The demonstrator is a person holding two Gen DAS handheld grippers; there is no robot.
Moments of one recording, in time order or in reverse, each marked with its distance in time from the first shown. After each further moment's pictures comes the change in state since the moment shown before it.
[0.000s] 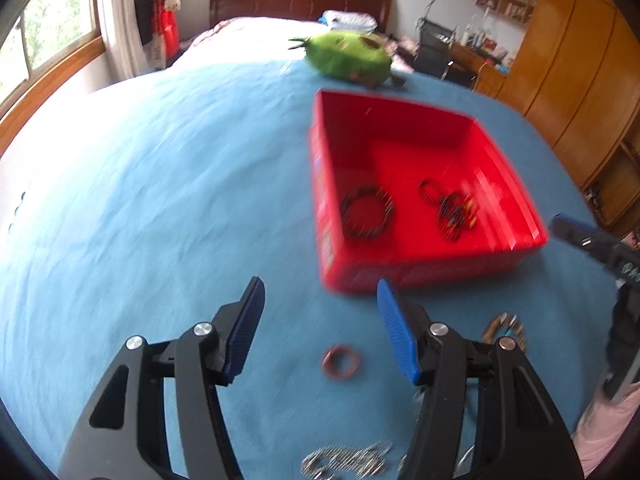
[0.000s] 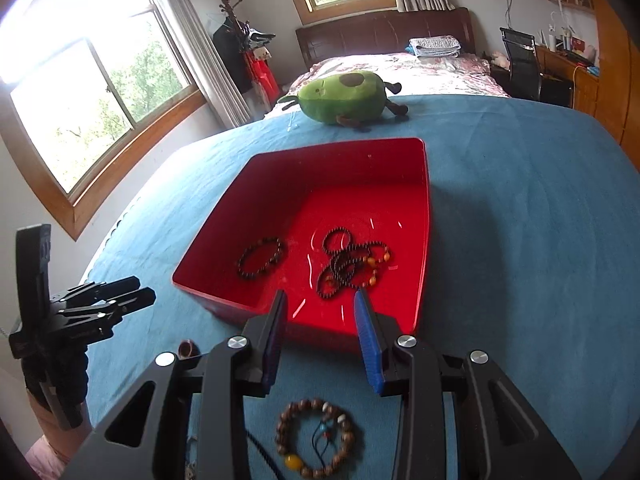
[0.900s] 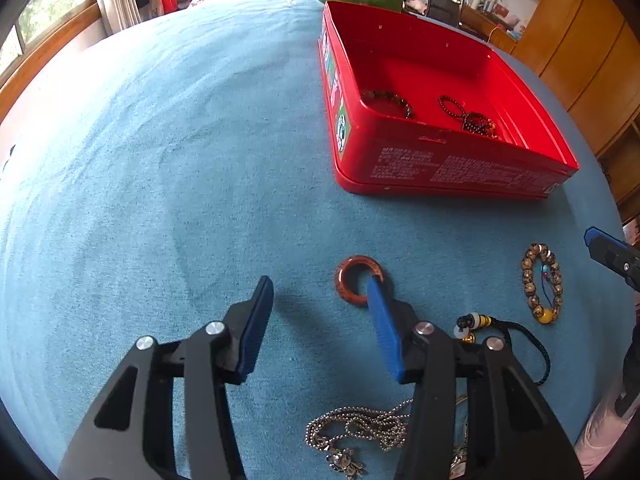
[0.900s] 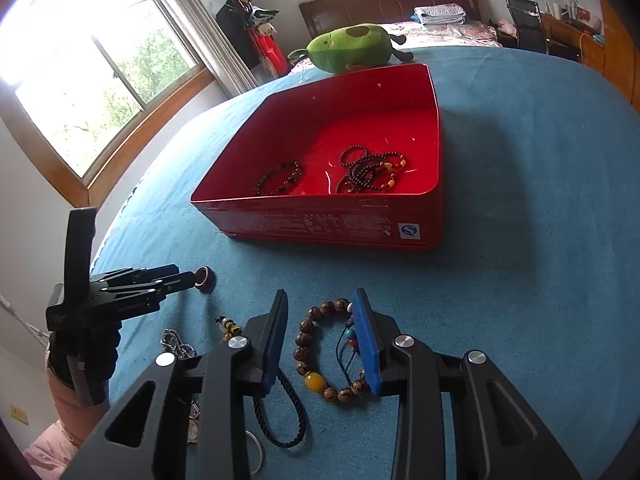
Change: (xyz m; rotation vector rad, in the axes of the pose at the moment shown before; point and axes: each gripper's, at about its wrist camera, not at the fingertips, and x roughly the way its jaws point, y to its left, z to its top) left arm 0.044 -0.001 -0.043 -0.004 0.153 -0.005; right arm 0.005 0.003 -0.062 0.043 0.099 0.059
